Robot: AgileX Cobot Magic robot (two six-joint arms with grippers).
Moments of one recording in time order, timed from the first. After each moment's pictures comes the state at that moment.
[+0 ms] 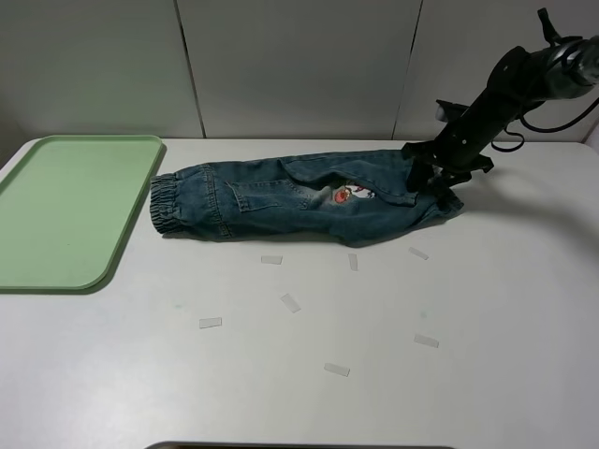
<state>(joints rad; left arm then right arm) -0.31 -0.01 -0.48 0.07 1.06 -0.09 0.05 2.38 -1.76 0.38 0.85 -0.34</state>
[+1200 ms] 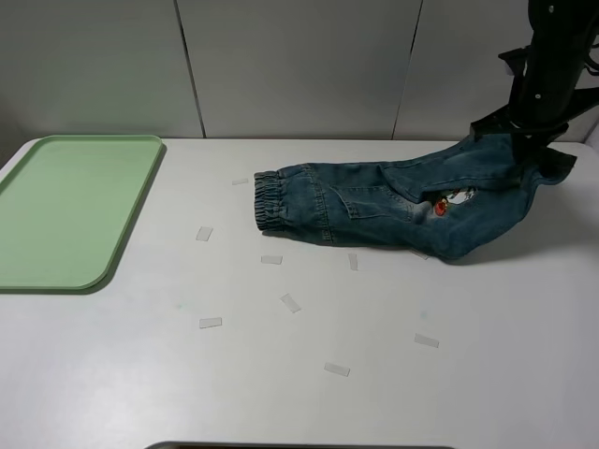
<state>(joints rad) -0.31 -0.01 -0.48 0.07 1.06 -0.09 0.11 2.04 -1.60 -0.35 1.01 0.14</state>
